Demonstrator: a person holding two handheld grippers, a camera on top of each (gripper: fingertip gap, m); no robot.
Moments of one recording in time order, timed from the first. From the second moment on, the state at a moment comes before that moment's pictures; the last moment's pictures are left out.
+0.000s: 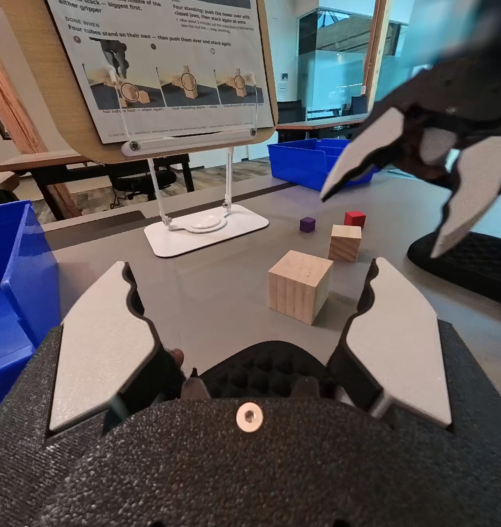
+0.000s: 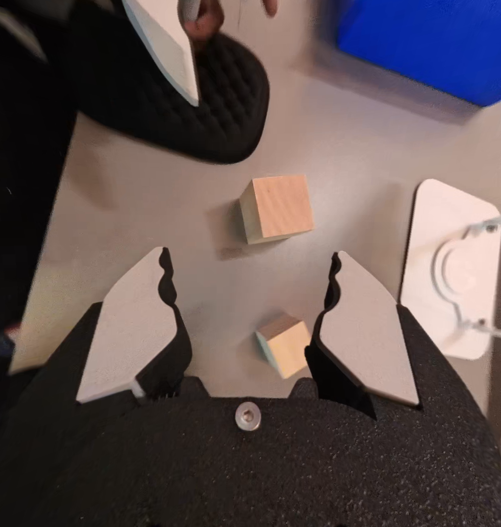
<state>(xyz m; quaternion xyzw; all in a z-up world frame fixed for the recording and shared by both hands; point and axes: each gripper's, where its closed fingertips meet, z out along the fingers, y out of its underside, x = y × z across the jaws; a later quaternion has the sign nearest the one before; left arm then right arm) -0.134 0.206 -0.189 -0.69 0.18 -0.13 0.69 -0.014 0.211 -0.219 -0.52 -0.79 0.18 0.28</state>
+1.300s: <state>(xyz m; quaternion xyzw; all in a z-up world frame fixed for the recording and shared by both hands) -0.136 0.204 -0.187 -0.68 0.17 -0.14 0.70 -0.121 0.274 -0.245 -0.56 -0.82 0.06 0.11</state>
